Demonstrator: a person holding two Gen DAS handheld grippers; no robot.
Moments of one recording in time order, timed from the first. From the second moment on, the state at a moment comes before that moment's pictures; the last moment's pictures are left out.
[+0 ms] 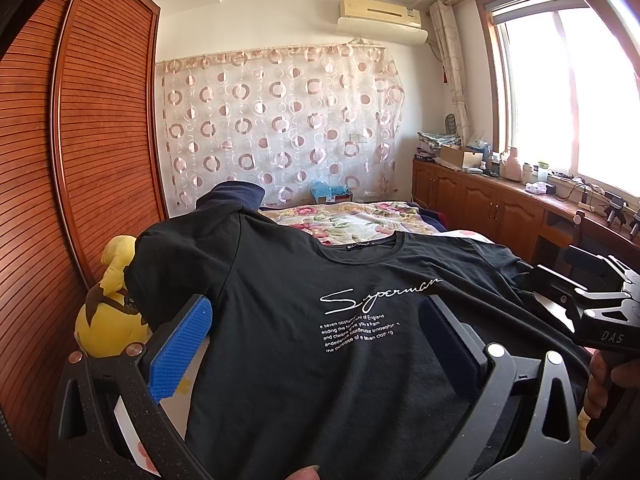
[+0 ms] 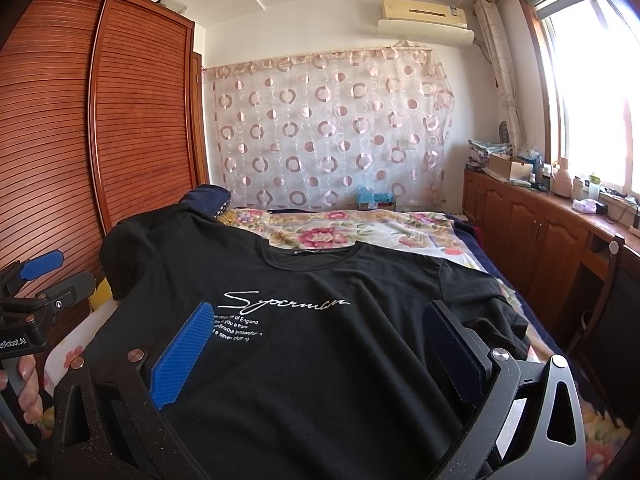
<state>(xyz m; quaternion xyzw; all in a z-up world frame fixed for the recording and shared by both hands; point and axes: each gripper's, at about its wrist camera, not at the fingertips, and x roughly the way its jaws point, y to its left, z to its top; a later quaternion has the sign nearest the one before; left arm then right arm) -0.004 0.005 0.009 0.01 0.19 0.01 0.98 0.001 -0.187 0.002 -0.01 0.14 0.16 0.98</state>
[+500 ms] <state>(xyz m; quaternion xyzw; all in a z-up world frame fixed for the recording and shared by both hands) 0.009 0.015 -0.015 0.00 0.22 0.00 0.98 0.010 -0.186 -0.007 -0.01 0.16 0.17 0.97</state>
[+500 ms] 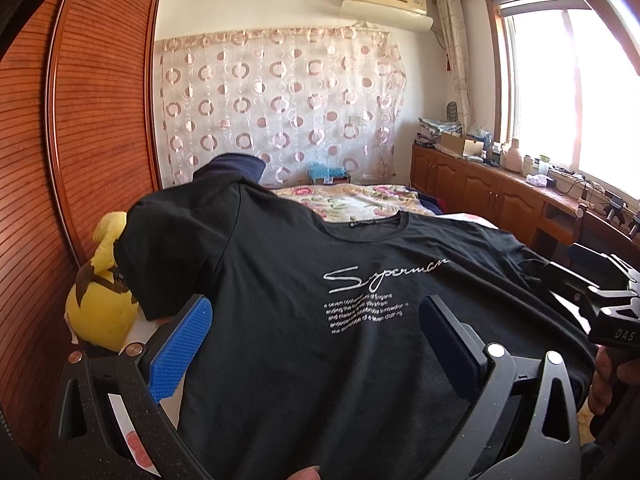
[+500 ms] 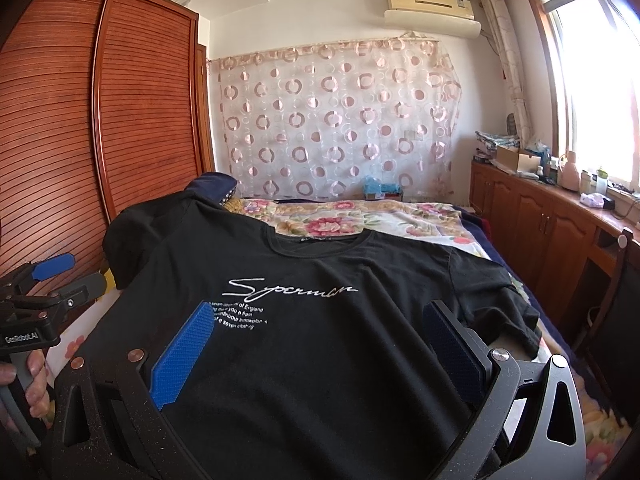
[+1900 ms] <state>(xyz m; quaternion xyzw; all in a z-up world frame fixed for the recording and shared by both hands) 0.100 0.165 -0.017 -0.06 0.27 0.07 0.96 0.158 -0.155 0.009 -0.08 0.24 0.27 0.93</state>
